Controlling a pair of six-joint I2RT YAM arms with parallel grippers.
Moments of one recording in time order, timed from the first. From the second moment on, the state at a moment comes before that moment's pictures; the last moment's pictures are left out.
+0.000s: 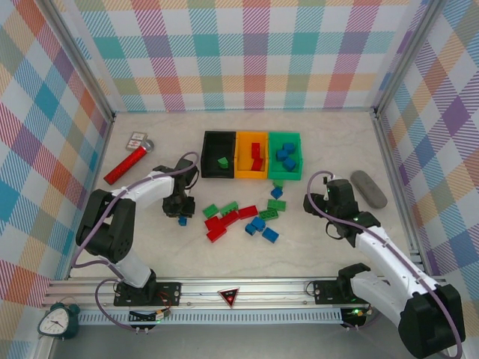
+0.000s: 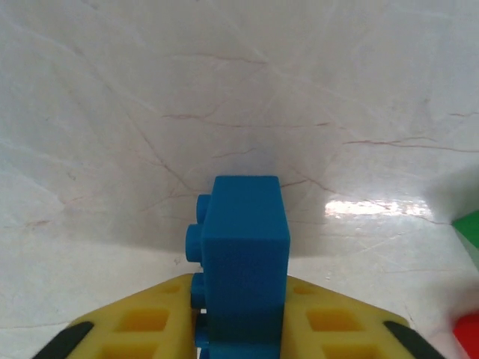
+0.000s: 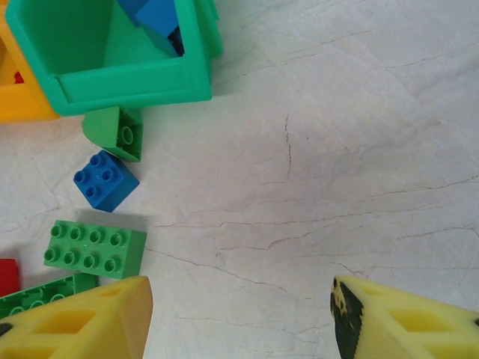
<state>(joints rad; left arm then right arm) -0.35 1.64 0.99 -0.89 -0.06 -0.35 0.32 0.90 0.50 -0.38 0.06 0.39</state>
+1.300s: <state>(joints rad) -0.62 2.43 2.45 -0.84 0.24 -0.58 0.32 0.96 0.48 -0.35 -0.01 0.42</state>
